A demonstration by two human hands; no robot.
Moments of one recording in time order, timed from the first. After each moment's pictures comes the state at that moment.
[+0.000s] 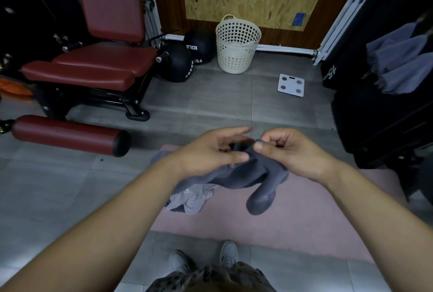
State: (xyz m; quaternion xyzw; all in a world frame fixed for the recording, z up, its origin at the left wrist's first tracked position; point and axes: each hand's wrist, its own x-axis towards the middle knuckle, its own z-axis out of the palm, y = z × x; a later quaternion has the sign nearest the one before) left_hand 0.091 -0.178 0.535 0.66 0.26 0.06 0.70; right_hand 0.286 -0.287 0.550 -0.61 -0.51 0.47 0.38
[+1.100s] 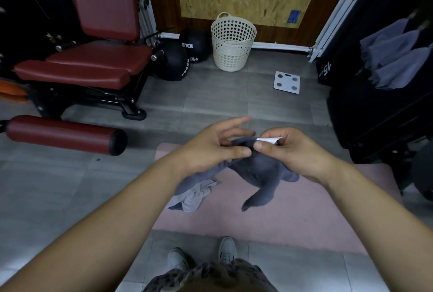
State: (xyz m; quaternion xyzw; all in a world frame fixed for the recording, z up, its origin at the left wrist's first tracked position) left_hand 0.103 -0.194 0.540 0.61 0.26 0.11 0.74; right_hand 0.288 -0.304 0.554 -0.63 -0.47 0.48 0.40
